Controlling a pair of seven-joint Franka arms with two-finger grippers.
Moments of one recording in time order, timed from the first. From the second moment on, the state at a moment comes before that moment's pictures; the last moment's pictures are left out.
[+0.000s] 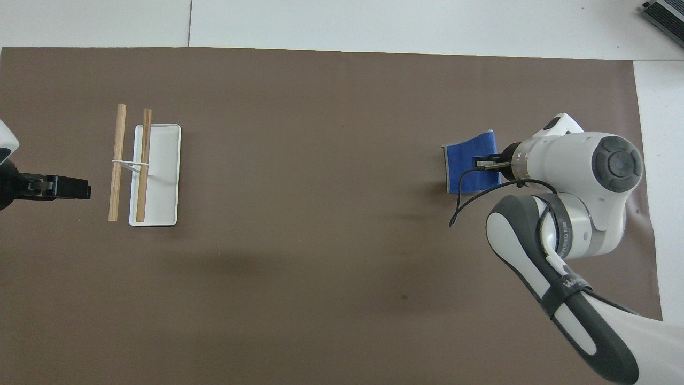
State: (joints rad) left arm 0.15 -0.16 -0.17 -1.88 -0.03 1.79 0.05; right arm -0.04 0.17 0.18 -2.05 0.02 2.48 0.09
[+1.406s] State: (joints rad) left arm 0.09 -0.17 -0.19 -1.88 -0.04 1.77 -0.07; right arm 0.08 0.14 0.43 -1.75 0.27 2.38 1.07
